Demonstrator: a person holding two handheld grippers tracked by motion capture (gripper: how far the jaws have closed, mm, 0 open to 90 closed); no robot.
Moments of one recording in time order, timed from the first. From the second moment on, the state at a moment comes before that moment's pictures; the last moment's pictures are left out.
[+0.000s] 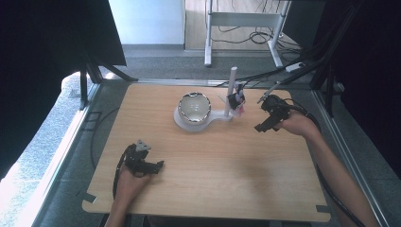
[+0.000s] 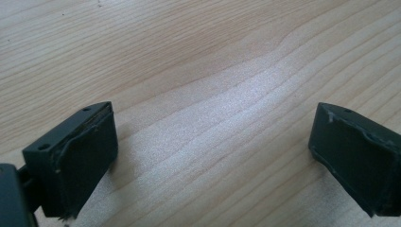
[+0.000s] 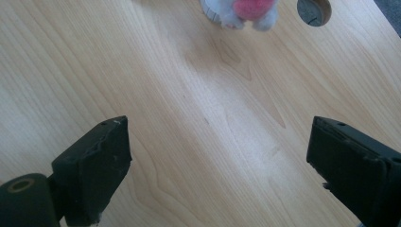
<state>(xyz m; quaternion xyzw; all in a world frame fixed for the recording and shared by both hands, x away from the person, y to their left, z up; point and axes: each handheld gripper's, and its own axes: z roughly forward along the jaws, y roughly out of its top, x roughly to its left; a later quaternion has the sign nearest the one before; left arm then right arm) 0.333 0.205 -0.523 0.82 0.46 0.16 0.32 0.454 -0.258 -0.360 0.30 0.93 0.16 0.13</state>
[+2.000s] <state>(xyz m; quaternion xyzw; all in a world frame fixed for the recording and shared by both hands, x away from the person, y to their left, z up) 0.333 0.205 -0.523 0.81 0.46 0.16 0.32 0.363 -0.312 -0.450 0.33 0.91 0.22 0.14</state>
